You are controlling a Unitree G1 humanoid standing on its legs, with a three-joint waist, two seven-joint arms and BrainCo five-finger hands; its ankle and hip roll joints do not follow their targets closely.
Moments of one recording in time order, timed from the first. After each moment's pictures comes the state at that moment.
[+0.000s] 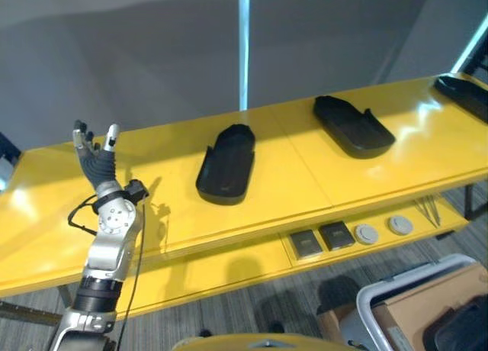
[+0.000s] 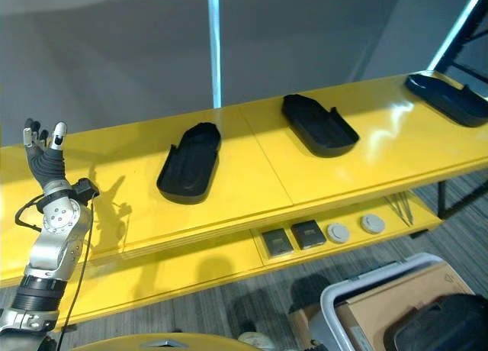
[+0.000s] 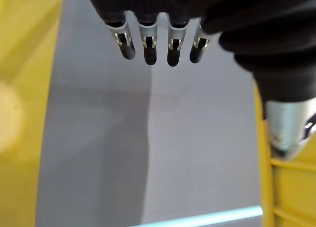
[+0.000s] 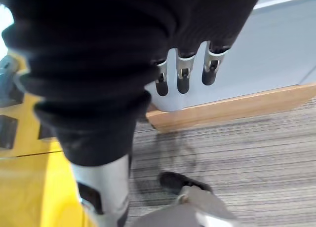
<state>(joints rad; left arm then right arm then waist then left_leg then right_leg) -0.11 0.40 -0.01 -0.22 -0.35 -0.08 0.48 0.12 -0.33 0.21 1.06 -0.01 0.07 -0.17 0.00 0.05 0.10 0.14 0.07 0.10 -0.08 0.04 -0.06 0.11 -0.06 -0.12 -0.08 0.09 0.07</state>
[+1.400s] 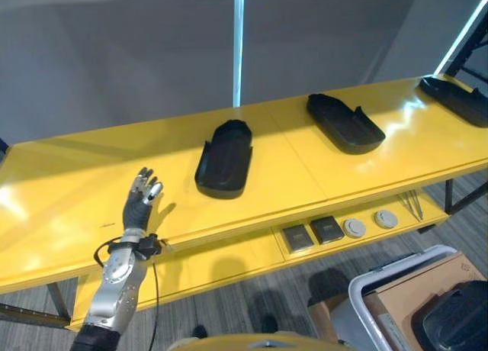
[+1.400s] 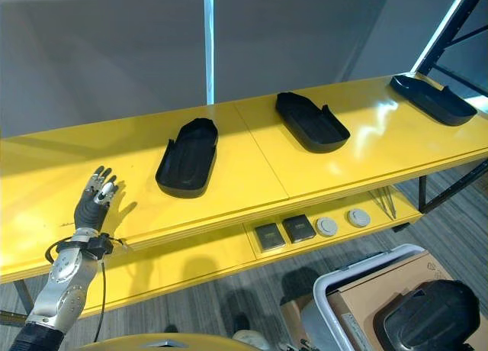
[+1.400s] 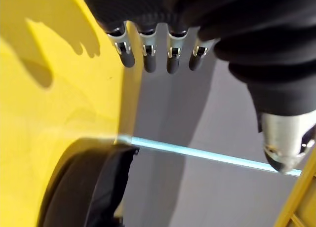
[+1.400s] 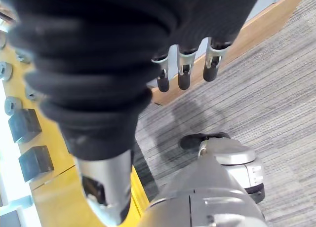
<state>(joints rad) 0.06 0.37 -0.14 0.06 -0.52 -0.27 0.24 0.28 -0.32 0.08 0.96 0.24 -0.04 0.09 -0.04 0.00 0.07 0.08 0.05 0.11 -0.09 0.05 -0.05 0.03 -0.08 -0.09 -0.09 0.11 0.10</state>
